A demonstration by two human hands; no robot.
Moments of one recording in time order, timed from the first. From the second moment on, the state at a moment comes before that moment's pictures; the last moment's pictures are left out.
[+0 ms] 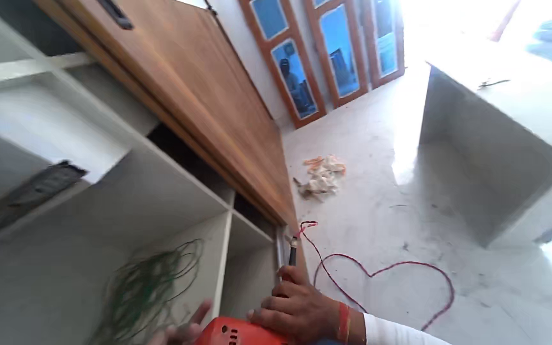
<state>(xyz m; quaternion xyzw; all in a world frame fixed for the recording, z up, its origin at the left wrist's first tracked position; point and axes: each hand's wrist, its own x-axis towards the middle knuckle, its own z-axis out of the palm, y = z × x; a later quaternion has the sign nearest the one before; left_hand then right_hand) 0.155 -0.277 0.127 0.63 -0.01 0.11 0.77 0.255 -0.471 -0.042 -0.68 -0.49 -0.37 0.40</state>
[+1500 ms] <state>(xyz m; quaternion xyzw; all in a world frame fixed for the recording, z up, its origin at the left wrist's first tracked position) 0.104 -0.310 0.042 0.95 0.19 -0.08 0.22 0.211 -0.599 0.014 -0.88 -0.07 0.33 0.34</state>
